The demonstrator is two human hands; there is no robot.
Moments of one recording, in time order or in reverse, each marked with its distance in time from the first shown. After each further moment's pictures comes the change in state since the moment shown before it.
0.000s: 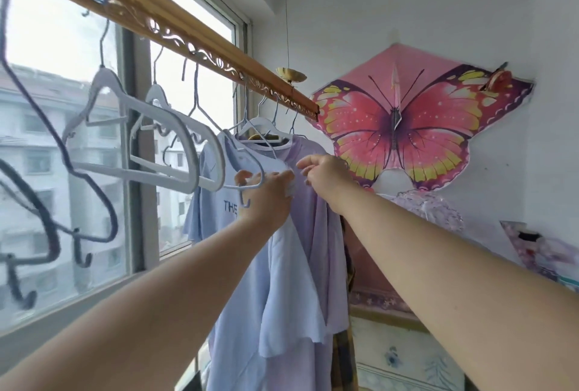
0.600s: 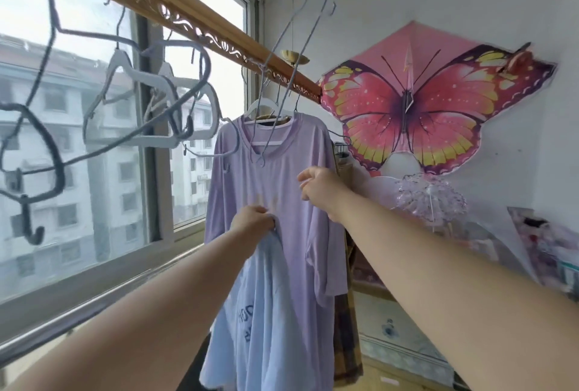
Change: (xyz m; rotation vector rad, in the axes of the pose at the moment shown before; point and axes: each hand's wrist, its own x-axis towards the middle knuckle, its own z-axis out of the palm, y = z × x) left_hand -0.072 -0.022 0.023 -0.677 -0.395 -0.712; right_hand -0.042 0.025 0.017 0.014 -0.241 0.150
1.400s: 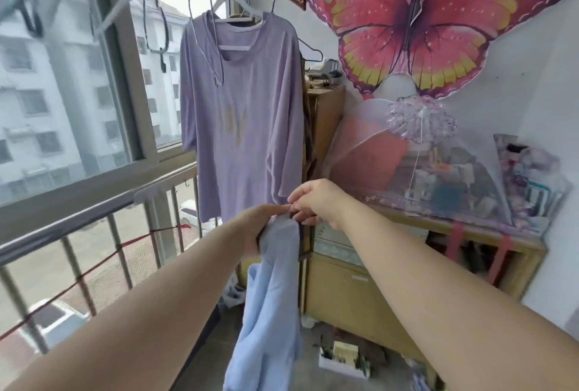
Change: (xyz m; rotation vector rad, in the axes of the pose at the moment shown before) left_hand -0.089 -0.083 0.067 -0.638 -0.647 -0.606; right_hand -0.090 0.119 0.044 0.108 -0.280 0.378
